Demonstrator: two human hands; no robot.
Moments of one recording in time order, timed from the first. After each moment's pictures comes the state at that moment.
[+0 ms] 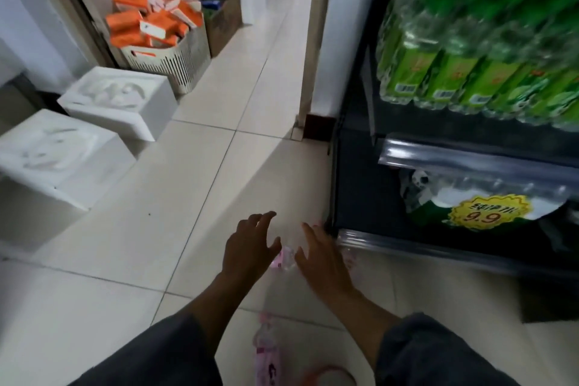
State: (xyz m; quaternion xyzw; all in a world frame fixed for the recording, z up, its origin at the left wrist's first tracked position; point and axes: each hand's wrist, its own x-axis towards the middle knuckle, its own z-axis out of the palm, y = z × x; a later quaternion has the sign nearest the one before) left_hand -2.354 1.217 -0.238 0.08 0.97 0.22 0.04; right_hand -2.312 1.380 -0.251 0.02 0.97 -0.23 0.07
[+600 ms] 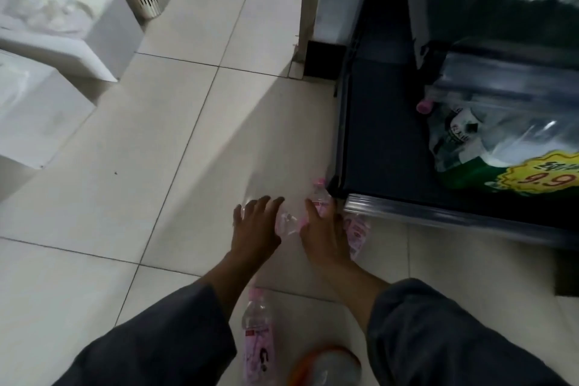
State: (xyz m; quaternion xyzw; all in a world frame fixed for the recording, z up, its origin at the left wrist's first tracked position) left_hand -2.373 1.245 -0.387 0.13 0.97 0.12 0.16; right_hand -2.342 1.397 -0.397 0.15 0.95 -0.21 0.15
